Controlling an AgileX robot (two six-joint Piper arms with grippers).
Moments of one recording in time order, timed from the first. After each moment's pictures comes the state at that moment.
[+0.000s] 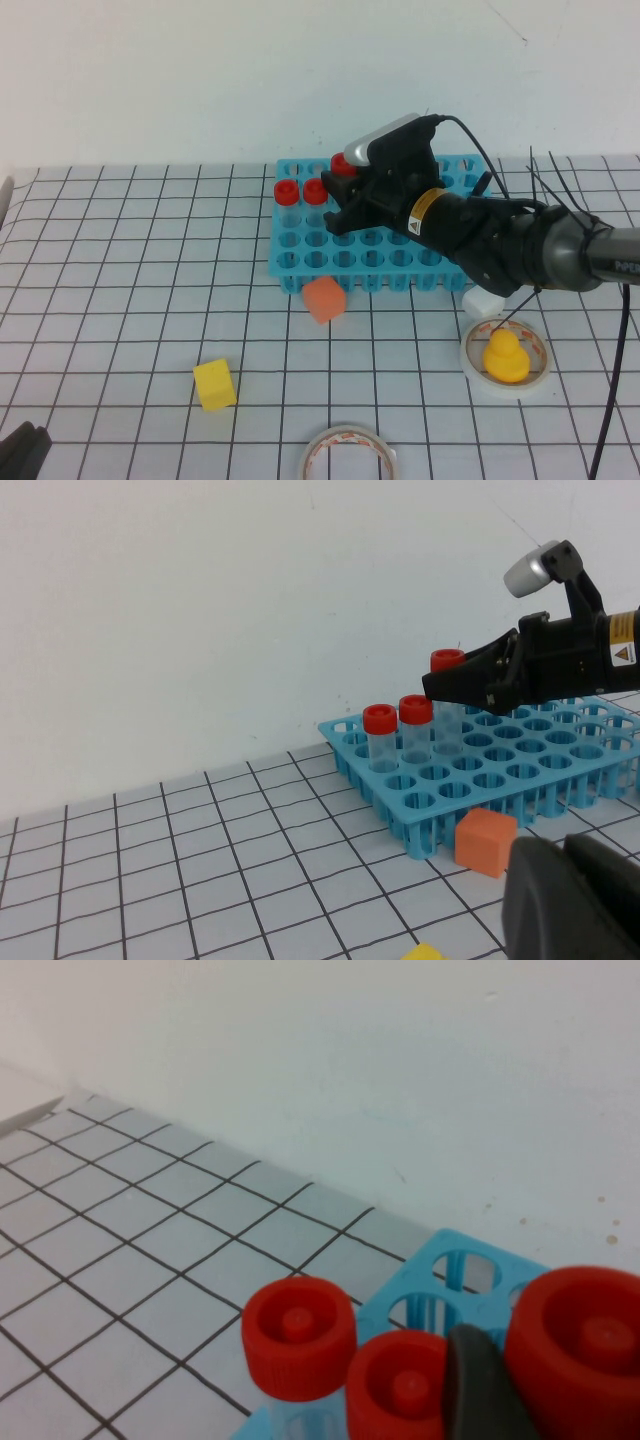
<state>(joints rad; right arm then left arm) 0.48 2.24 -1.47 -0.40 -0.51 0.34 0.12 0.05 -0.14 -1.26 0.47 1.22</state>
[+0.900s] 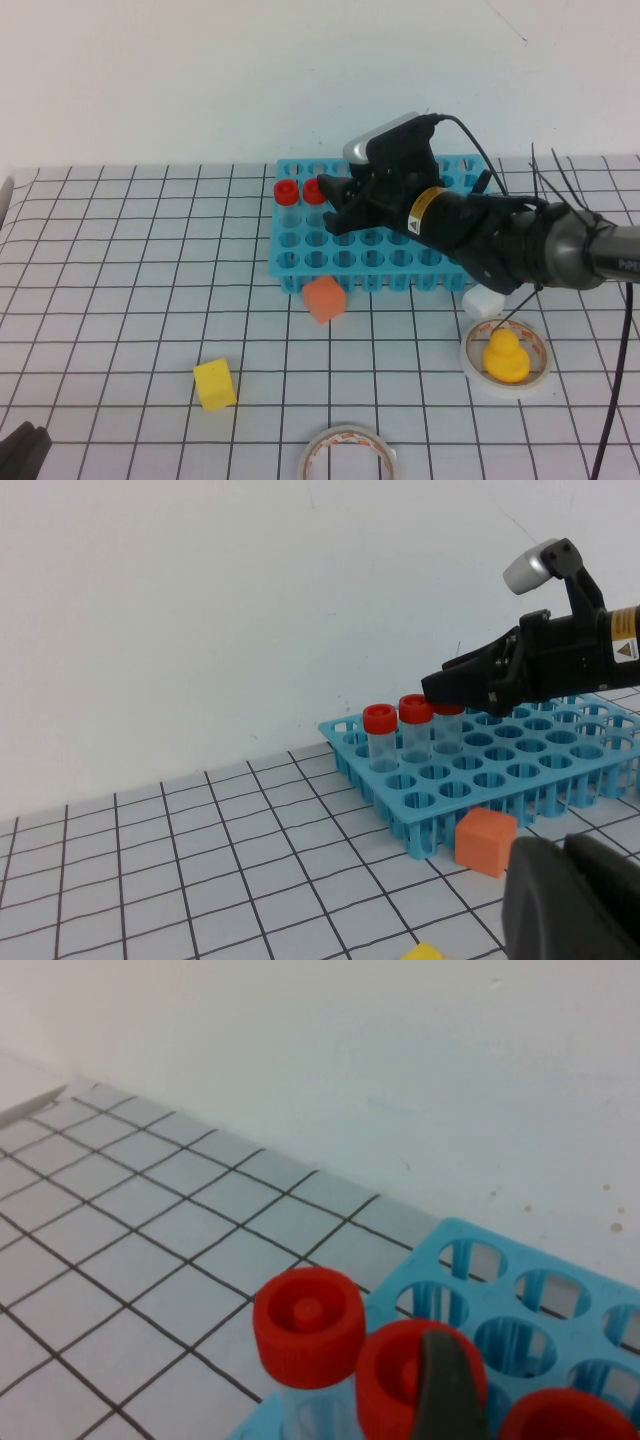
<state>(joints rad) 0.49 2.23 -1.47 -0.41 -0.48 0.36 0.12 0.05 -0.14 -1.26 0.47 1.22</state>
